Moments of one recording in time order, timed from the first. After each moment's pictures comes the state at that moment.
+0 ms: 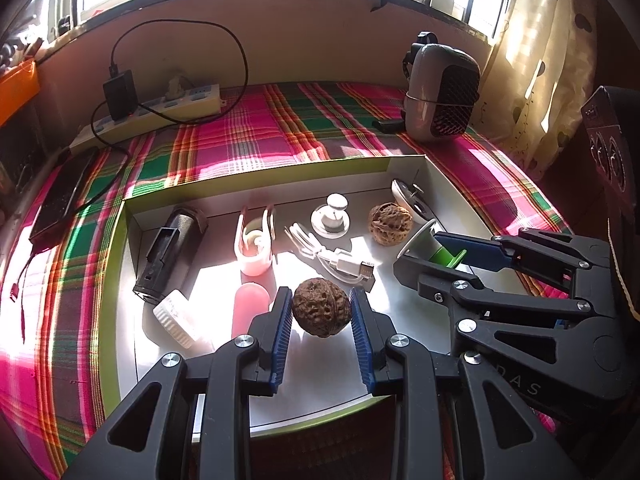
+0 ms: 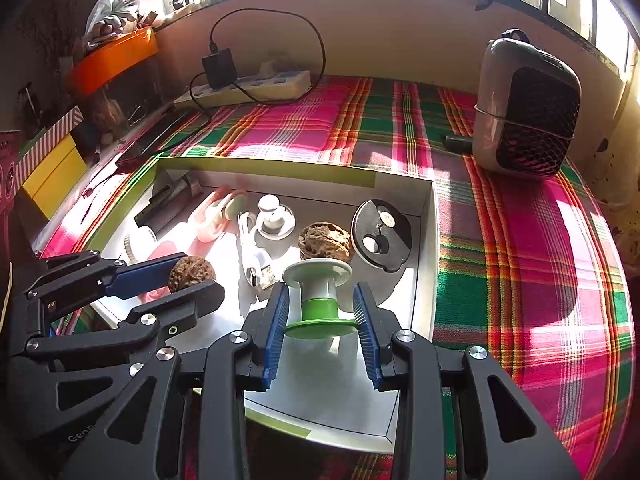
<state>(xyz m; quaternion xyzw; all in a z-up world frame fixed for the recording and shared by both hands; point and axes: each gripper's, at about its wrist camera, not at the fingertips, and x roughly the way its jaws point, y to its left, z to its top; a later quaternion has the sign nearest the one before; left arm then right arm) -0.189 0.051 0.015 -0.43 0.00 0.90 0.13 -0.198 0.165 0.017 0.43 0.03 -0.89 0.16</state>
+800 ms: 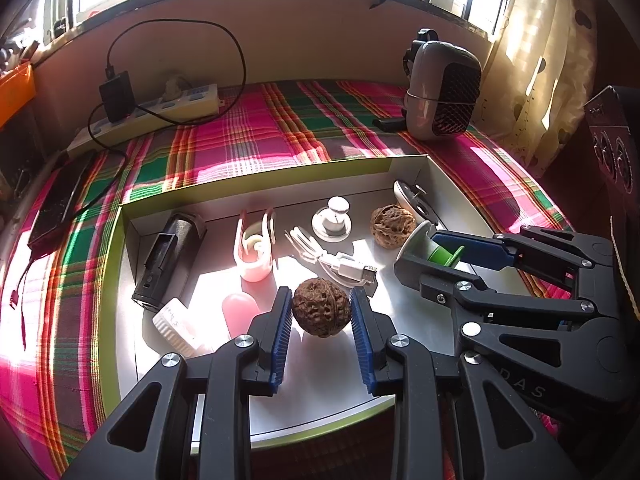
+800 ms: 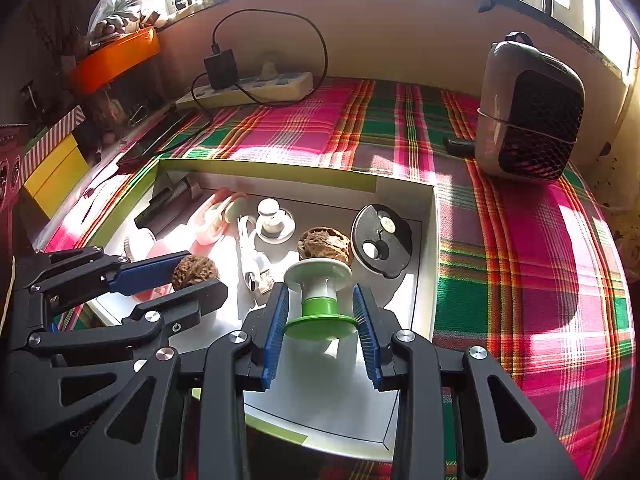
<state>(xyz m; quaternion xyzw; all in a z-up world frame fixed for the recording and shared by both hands) -0.193 0.051 0.015 -0.43 0.01 0.89 0.13 -0.200 0.165 0.016 0.43 0.04 -0.89 0.17</state>
